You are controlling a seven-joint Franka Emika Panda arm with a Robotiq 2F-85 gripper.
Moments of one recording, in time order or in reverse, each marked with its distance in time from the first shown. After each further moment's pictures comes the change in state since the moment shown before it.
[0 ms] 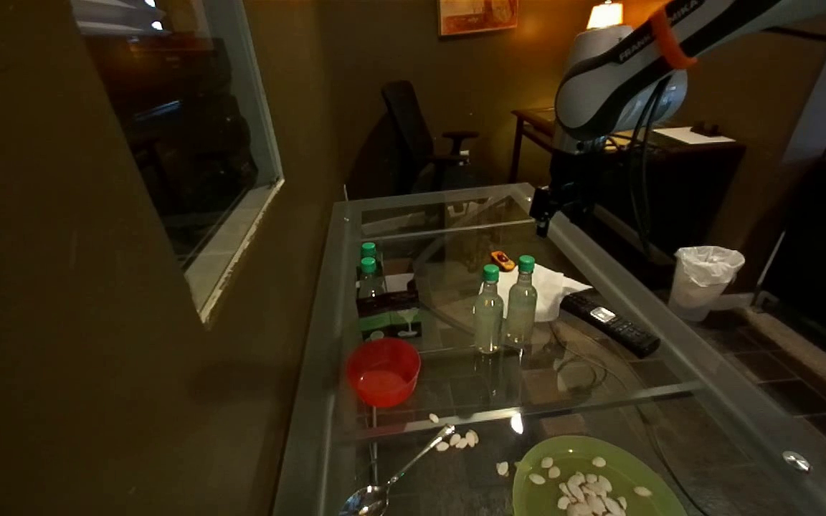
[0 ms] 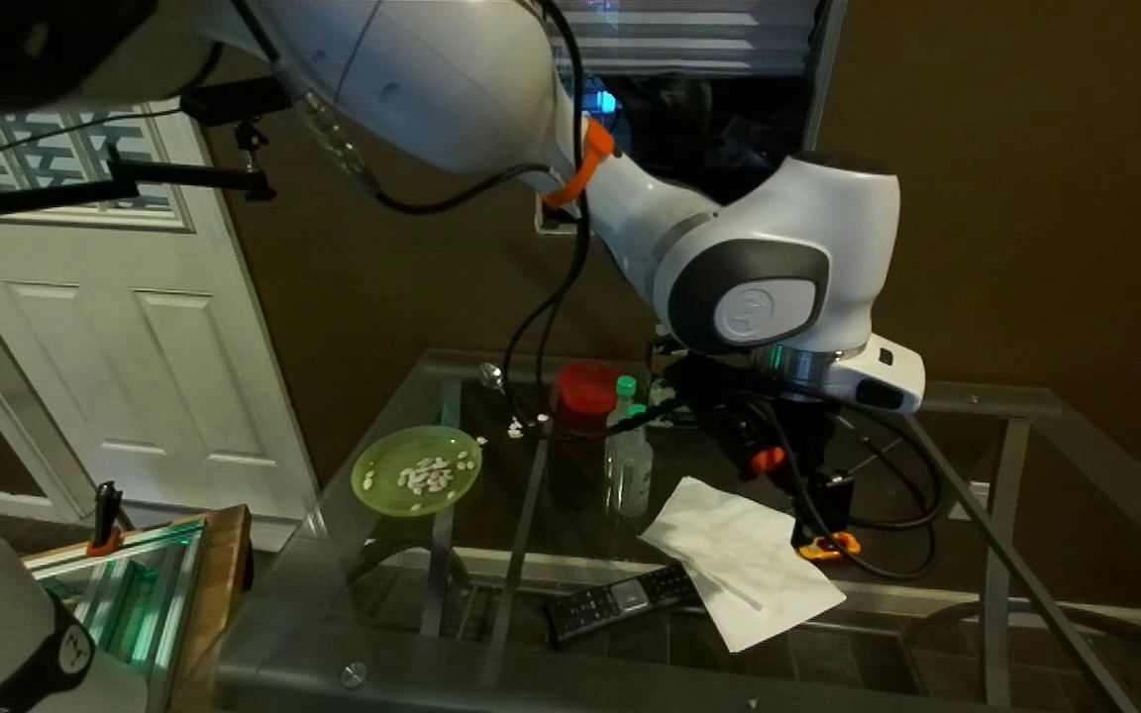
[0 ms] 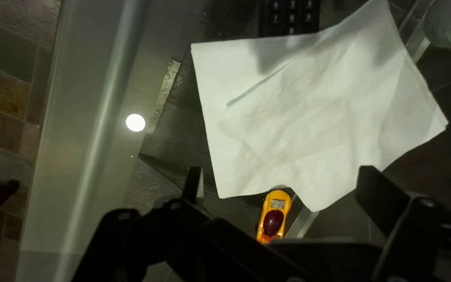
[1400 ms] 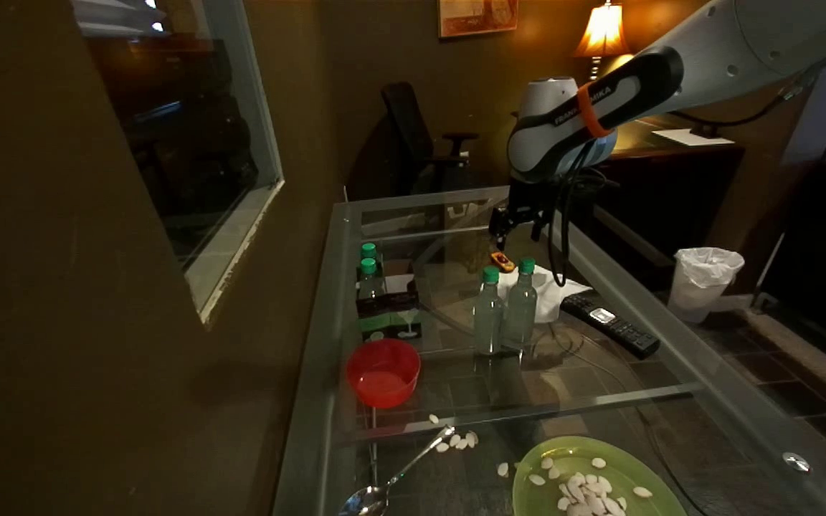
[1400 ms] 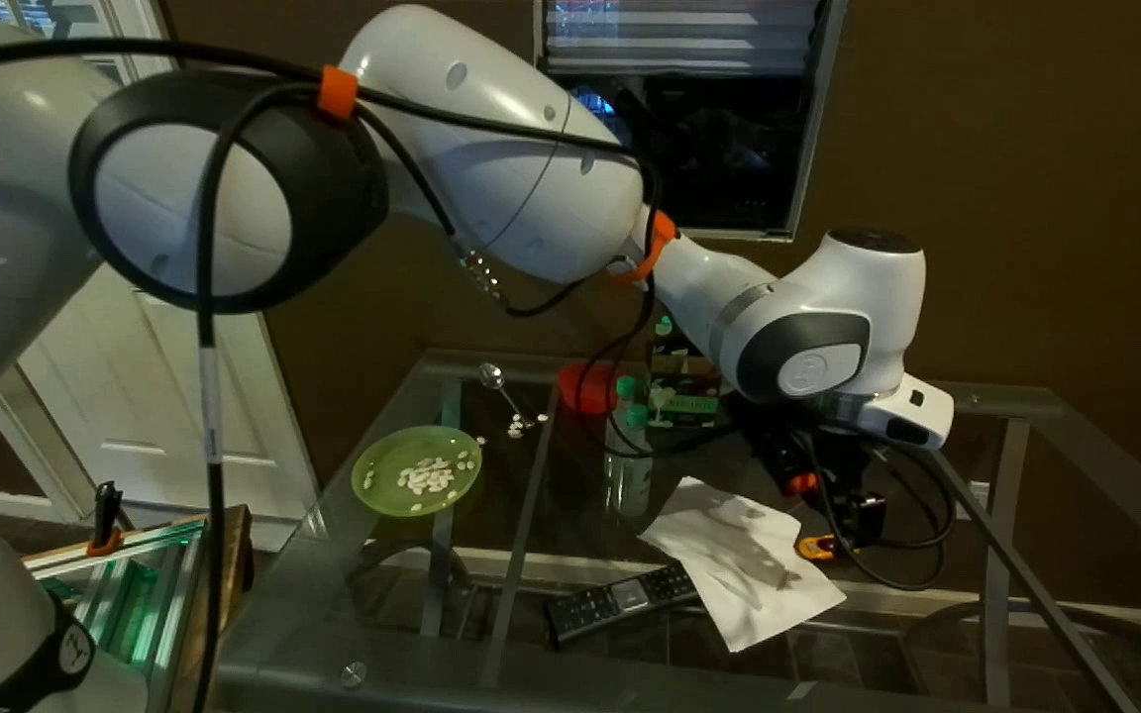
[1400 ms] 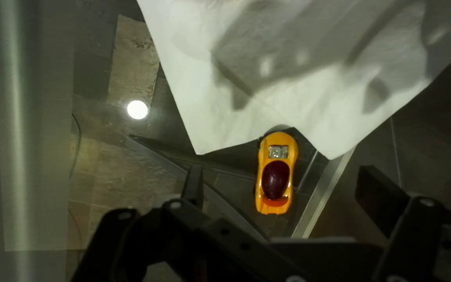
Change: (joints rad) arm 0.002 0.336 0.018 0.395 0.000 -0.002 0.165
